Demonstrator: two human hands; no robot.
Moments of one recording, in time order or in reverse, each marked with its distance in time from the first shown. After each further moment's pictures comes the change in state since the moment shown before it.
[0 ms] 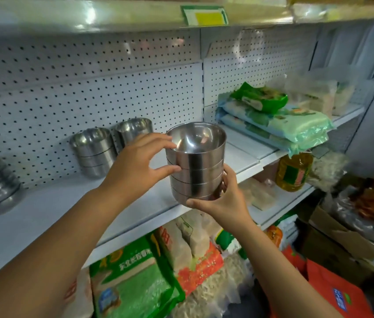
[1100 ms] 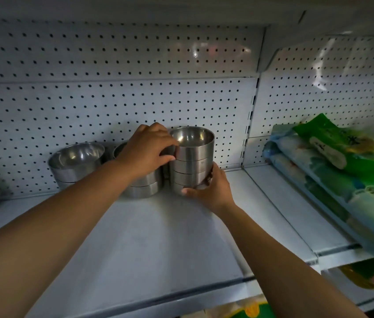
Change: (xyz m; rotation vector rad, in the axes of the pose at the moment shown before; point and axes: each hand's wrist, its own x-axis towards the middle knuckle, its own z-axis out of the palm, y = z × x) left_hand 0.176 -0.187 0.095 0.505 -0.073 -0.178; right_hand 0.324 0.104 0.064 -0.154 -0.328 -0.017
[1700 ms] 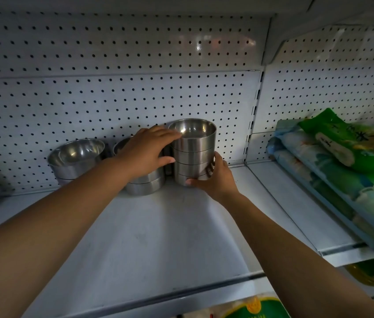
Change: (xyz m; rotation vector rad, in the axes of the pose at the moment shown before) left_hand -0.001 -0.006 0.005 -0.014 -0.175 -0.051; right_hand 0.025 -0.001 -0.006 -0.134 -0.037 0.001
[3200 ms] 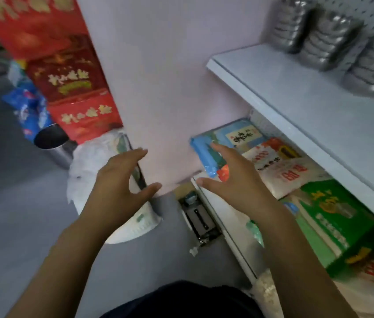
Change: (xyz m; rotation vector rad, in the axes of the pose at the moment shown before) left_hand -0.739 0.183 -0.162 0.111 0.323 -1.637; right_hand -0.477 -0.280 0.309 0.013 -1.258 -0.688
